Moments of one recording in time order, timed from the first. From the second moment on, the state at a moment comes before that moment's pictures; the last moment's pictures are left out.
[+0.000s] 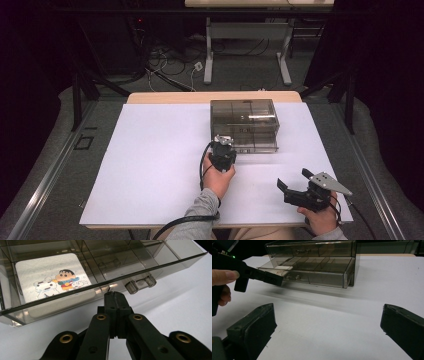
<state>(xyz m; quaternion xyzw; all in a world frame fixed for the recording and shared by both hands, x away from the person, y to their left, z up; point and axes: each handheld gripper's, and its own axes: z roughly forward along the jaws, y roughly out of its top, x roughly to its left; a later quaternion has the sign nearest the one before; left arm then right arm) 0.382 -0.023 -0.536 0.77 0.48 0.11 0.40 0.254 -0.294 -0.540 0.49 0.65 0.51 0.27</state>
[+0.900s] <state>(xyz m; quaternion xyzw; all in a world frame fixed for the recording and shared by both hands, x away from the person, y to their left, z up) 0.407 -0.032 -0.520 0.77 0.49 0.13 0.39 0.254 -0.295 -0.539 0.49 0.65 0.51 0.27</state>
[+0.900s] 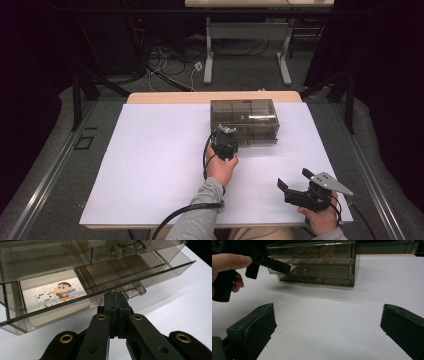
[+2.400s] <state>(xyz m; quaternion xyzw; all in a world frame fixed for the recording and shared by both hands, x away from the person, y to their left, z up) 0.428 -0.021 -0.518 0.74 0.53 0.14 0.39 0.253 -0.295 -0.541 0.49 0.65 0.51 0.27</state>
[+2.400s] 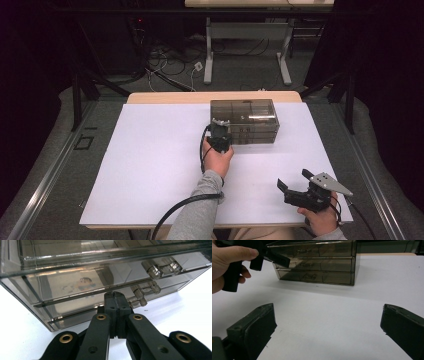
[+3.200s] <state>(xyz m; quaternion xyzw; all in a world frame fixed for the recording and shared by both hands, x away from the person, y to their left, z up) 0.400 0.011 -0.510 0.75 0.50 0.14 0.42 0.255 -0.292 -0.542 0.49 0.65 0.51 0.27</state>
